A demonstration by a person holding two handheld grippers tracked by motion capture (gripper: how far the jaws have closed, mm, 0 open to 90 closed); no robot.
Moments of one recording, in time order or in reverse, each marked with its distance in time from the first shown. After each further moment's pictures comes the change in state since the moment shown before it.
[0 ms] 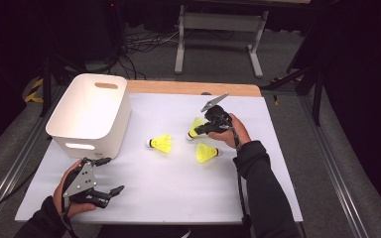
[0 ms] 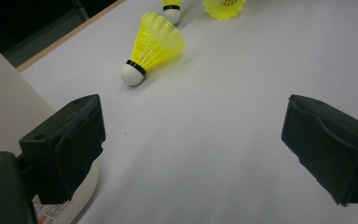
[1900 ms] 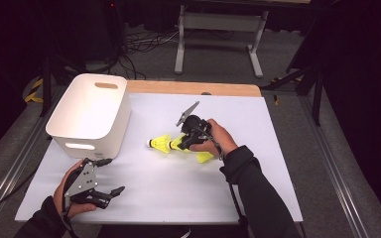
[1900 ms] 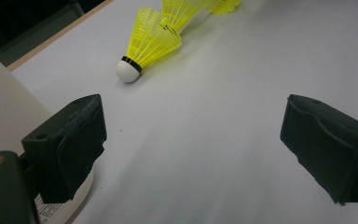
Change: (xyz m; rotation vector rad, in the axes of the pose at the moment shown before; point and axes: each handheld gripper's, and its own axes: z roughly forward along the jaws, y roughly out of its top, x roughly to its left) left arm -0.001 0.001 0.002 0.021 -0.012 0.004; right arm 0.068 0.032 0.019 0.179 0.010 -0.163
